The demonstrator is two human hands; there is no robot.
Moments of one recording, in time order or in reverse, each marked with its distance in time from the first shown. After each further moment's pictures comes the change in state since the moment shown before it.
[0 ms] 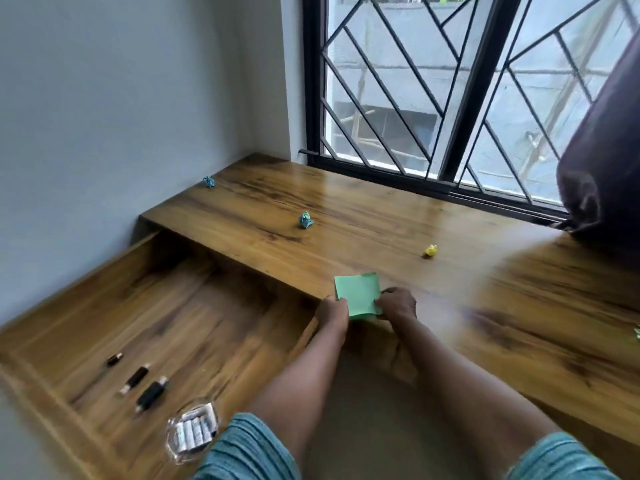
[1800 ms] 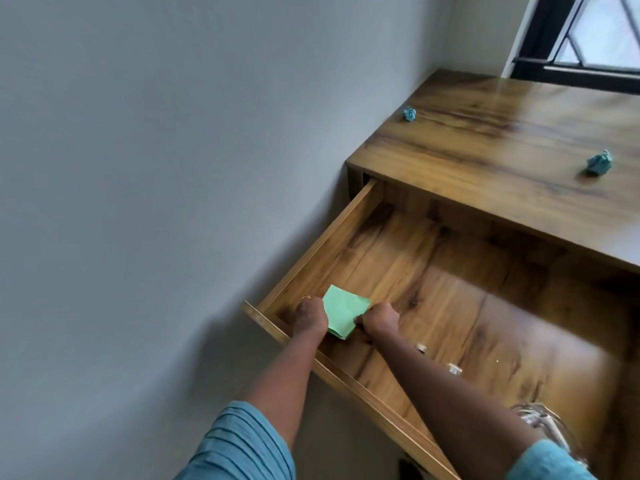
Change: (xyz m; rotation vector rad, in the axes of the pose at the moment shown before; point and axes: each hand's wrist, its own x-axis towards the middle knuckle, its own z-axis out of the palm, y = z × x) left_hand 0.220 -0.193 -0.535 0.972 0.068 0.007; right_hand -0.192 -0.124 0.566 -0.154 -0.340 0.187
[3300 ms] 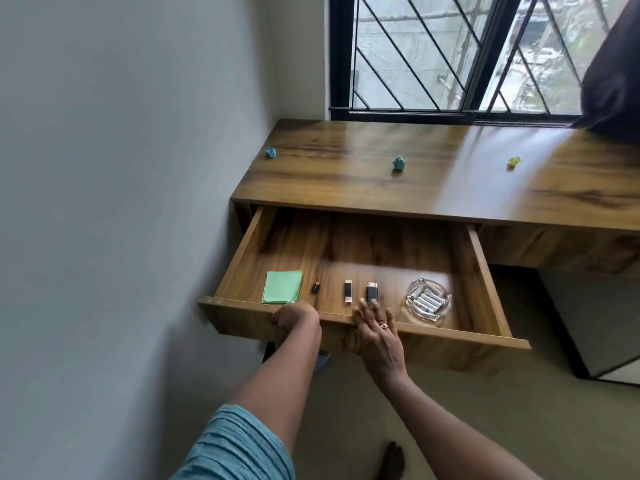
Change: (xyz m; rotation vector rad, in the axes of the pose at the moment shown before) left_hand -0.072 0.081 0.000 -0.932 -0.144 -0.289; right_hand -0.089 0.125 -0.044 -0.576 0.968 -0.610
